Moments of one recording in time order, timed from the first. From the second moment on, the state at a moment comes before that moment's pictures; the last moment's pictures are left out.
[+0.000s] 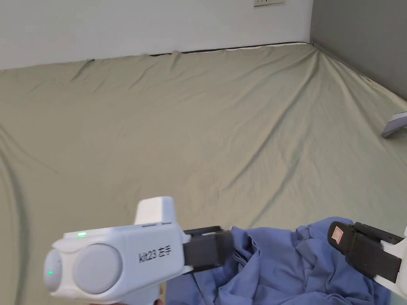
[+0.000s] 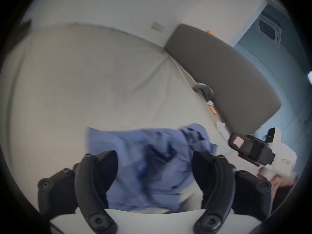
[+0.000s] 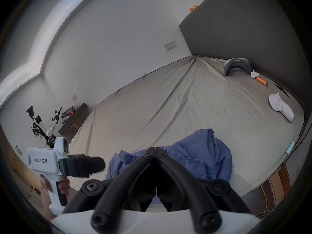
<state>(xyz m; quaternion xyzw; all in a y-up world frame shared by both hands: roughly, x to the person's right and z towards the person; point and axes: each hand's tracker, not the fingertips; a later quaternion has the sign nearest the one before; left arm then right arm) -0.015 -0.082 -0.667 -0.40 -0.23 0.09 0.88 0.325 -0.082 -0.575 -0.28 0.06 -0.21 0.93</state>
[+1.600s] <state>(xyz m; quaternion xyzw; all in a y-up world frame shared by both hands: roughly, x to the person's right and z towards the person) -0.093 -0.223 -0.732 -0.51 -0.39 0.42 0.64 0.317 -0.085 -0.585 -0.32 0.06 -0.20 0.93</state>
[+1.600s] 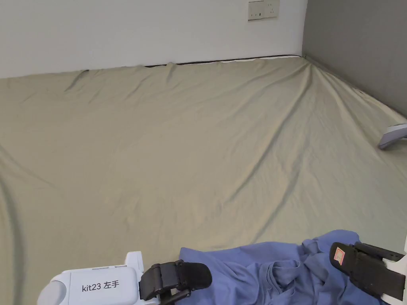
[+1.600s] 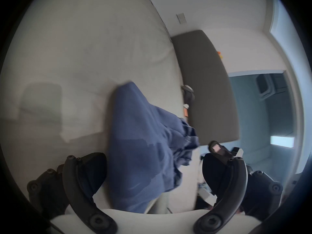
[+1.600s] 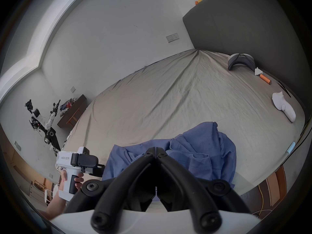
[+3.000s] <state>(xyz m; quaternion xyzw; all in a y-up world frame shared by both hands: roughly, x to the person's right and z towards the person) -0.126 -0.077 -0.707 -0.47 -0.23 0.15 0.84 0.276 -0.094 -0.613 -0.34 0.13 -0.21 0.91</state>
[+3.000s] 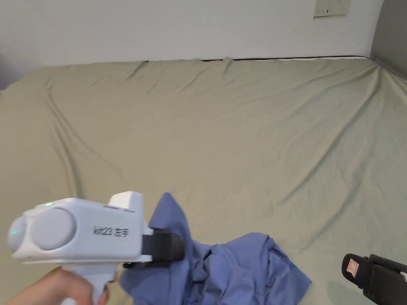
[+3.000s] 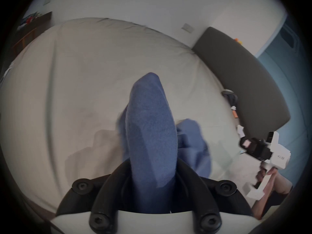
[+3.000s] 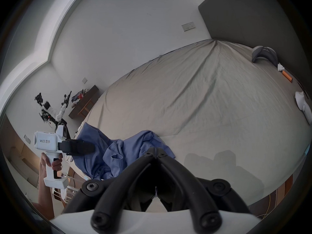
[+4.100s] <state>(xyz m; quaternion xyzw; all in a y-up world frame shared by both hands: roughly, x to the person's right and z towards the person) 0.050 -0.137 -0.705 -0.47 -0.29 -0.05 0.83 0.290 -0.087 -0.580 -0.33 0.12 -0.20 0.91</state>
